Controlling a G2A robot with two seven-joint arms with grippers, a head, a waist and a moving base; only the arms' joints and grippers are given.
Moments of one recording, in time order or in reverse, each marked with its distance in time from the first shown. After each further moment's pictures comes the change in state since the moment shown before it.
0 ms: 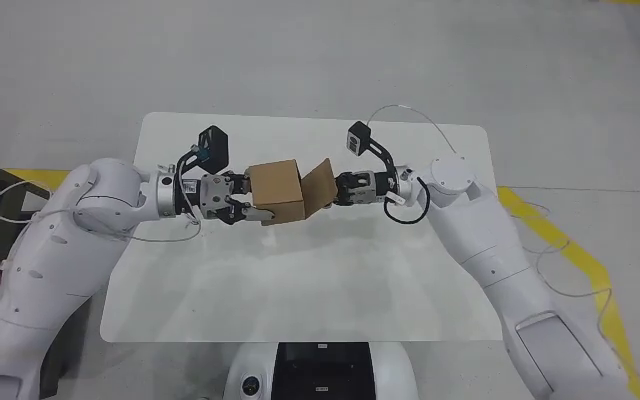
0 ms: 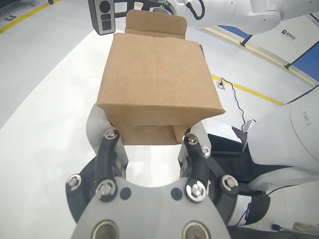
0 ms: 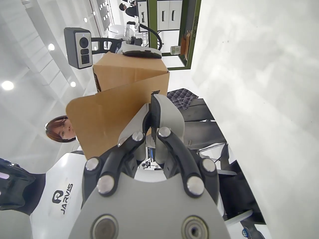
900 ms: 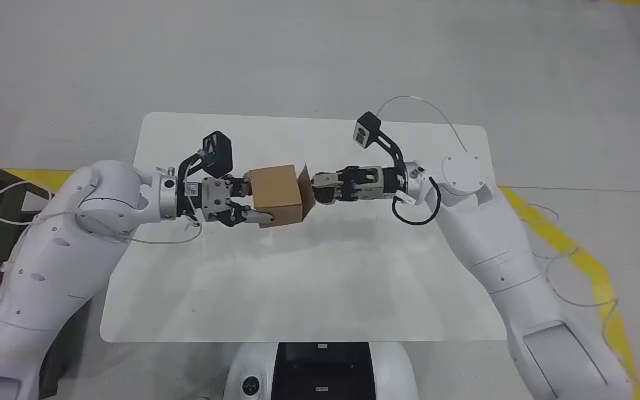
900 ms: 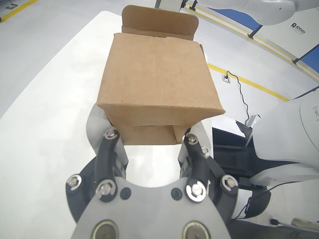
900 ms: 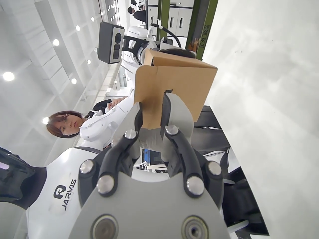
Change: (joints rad) left arm 0.009 0.002 0.005 -0.007 0.052 0.031 -0.024; right arm -0.043 0.025 0.062 -0.127 -0.013 0.013 -0.016
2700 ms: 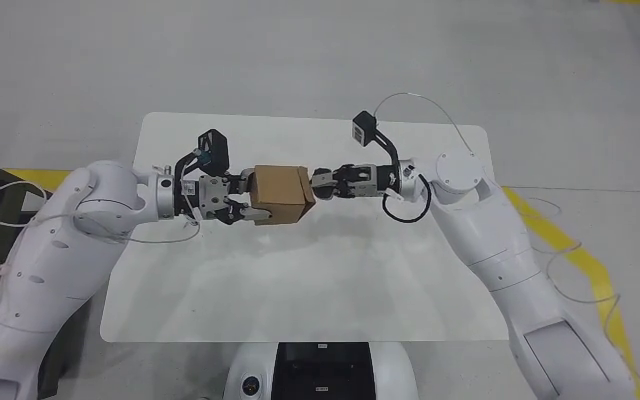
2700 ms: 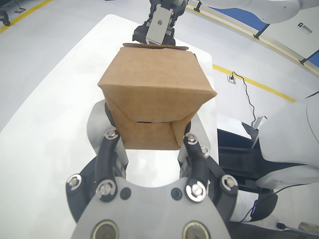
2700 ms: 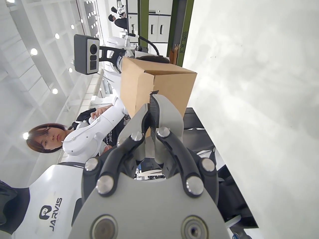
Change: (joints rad) left arm 0.019 0.001 -0.024 -0.008 0.040 -0.003 0.049; right arm 0.019 0.006 -0.028 -0.010 -0.081 0.040 -0.075
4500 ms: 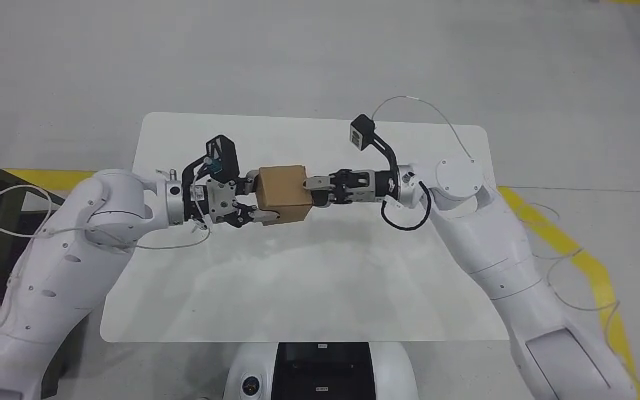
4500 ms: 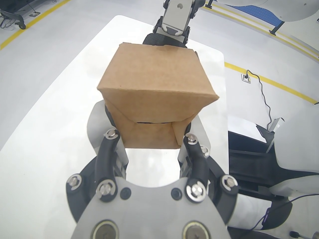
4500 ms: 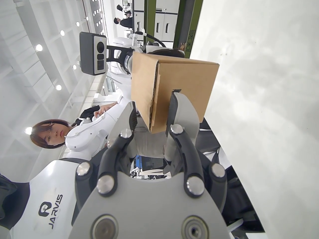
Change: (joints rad) left arm 0.056 -0.016 -0.023 -0.072 0.158 0.072 0.088; right arm -0.037 0.013 -0.001 -0.081 0.002 0.010 -0.022
